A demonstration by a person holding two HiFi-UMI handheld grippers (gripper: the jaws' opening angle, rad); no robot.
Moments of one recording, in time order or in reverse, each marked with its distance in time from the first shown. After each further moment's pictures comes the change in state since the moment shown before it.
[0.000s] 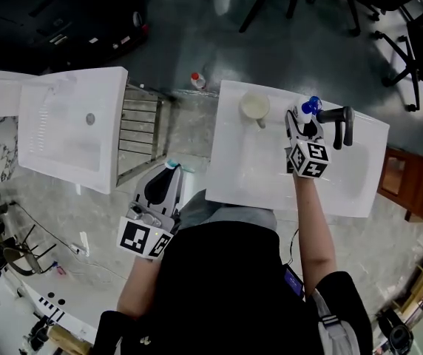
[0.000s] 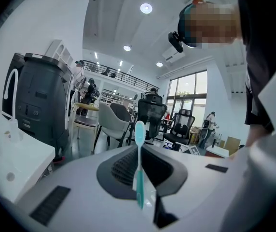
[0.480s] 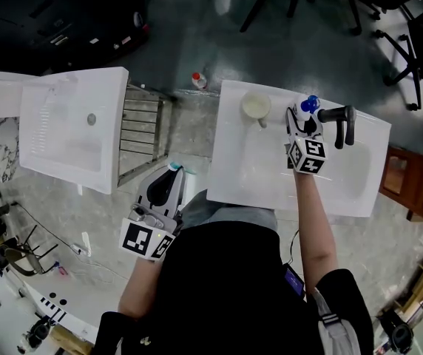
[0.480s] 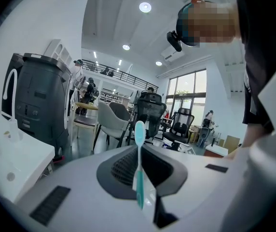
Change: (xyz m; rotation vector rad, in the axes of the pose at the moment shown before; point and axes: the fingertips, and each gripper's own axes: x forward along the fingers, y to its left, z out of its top) left arm -0.001 -0.004 -0.005 0.009 0.013 -0.006; right arm 0.014 -0.007 -0.010 -0.052 -0.021 -0.018
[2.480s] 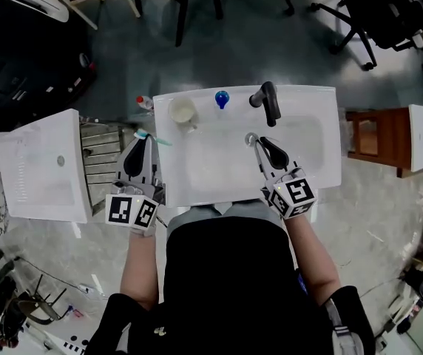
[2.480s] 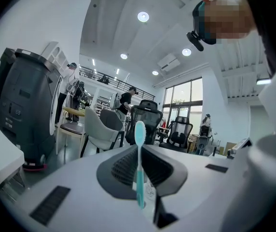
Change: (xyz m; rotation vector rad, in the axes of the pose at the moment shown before) left arm 0.117 -0.049 0.030 -0.008 -0.126 -0.049; right arm -0.191 0.000 0.058 0.051 -0.103 0.148
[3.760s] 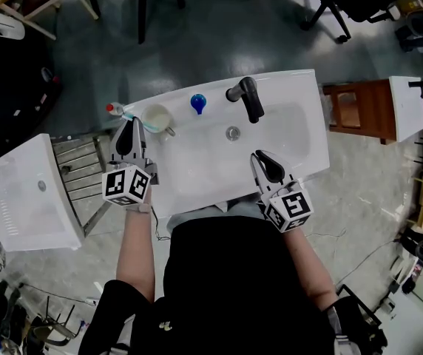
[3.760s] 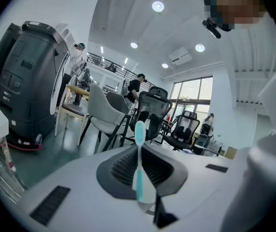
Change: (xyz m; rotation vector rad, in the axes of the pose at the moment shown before) left arm 0.095 0.049 -0.087 -0.111 0.098 0.019; right arm -0.037 -0.013 -0.027 0.060 0.106 -0.164
